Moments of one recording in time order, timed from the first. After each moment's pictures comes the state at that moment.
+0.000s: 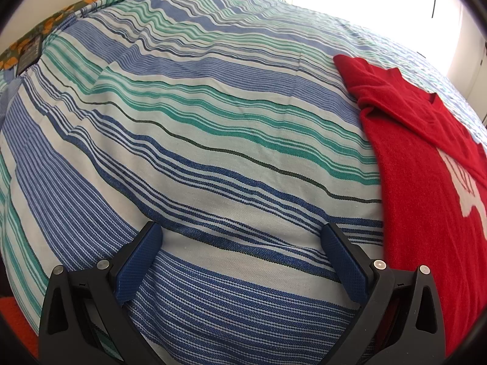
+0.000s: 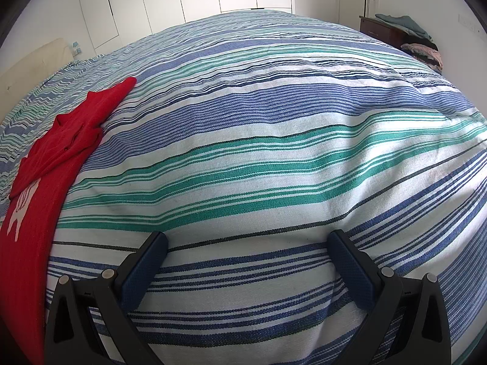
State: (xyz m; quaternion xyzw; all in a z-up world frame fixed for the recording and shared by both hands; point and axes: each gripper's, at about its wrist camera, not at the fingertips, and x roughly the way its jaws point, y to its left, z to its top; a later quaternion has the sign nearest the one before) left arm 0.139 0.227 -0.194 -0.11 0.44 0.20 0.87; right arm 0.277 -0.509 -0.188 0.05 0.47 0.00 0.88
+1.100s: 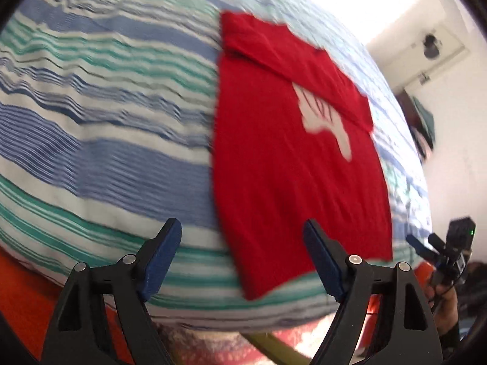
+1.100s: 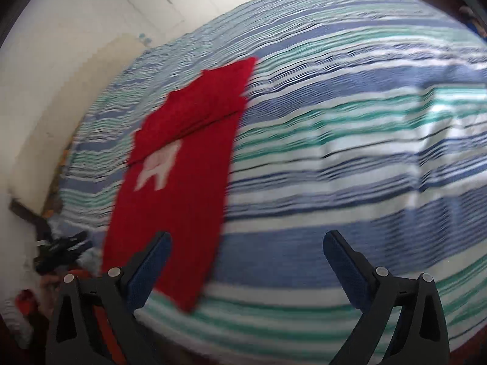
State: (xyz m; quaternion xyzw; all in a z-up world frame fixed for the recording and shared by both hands) left arm 0.092 0.200 -0.140 -0.22 0.55 -0.07 0.80; right arm 0.185 -0.450 -0.106 0.20 0.53 0.27 0.78
